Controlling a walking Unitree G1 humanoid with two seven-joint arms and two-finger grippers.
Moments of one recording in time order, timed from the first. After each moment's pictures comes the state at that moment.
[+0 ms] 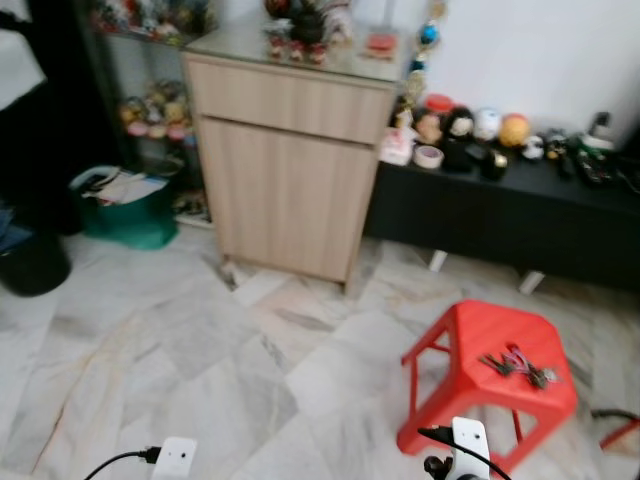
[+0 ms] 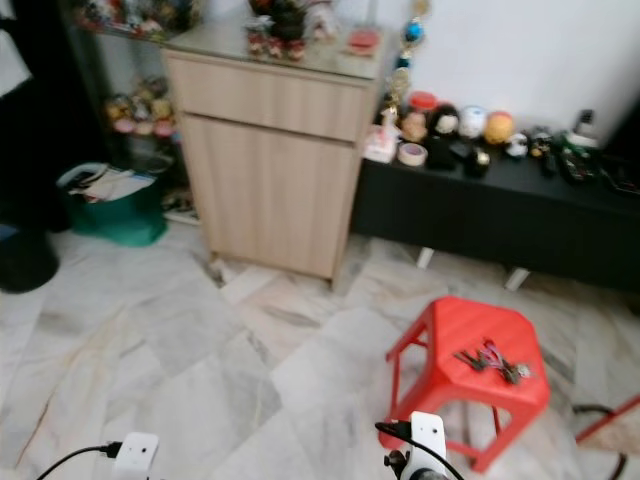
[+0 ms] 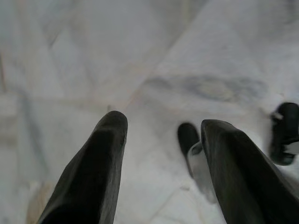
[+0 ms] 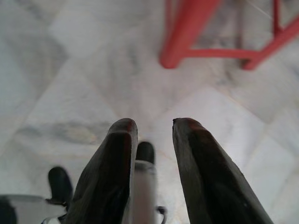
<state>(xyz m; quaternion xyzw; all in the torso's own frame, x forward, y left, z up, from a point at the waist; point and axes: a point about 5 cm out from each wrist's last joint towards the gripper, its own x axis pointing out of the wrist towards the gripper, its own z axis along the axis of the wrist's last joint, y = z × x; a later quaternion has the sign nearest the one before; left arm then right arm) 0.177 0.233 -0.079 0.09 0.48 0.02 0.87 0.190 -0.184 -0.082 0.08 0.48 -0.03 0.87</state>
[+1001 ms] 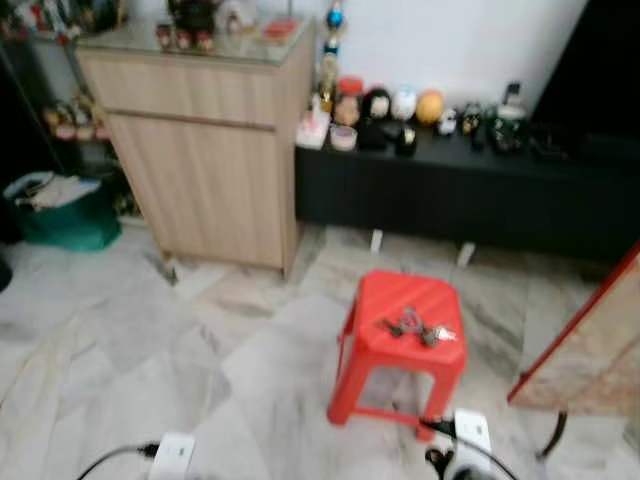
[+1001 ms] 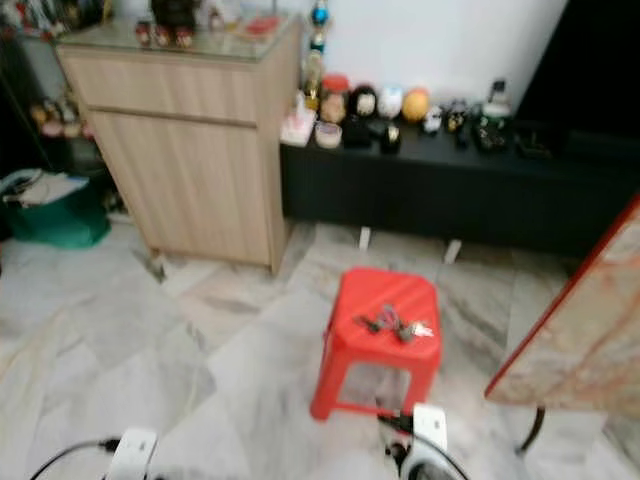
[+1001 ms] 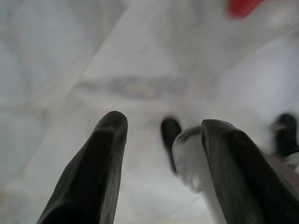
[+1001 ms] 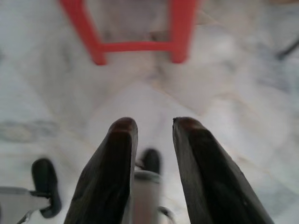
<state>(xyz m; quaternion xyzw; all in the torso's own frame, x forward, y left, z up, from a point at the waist) 0.187 0.215 -0.076 0.09 0.44 -0.03 0.89 0.180 -0.195 -0.085 0.09 0.47 -0.06 0.88</state>
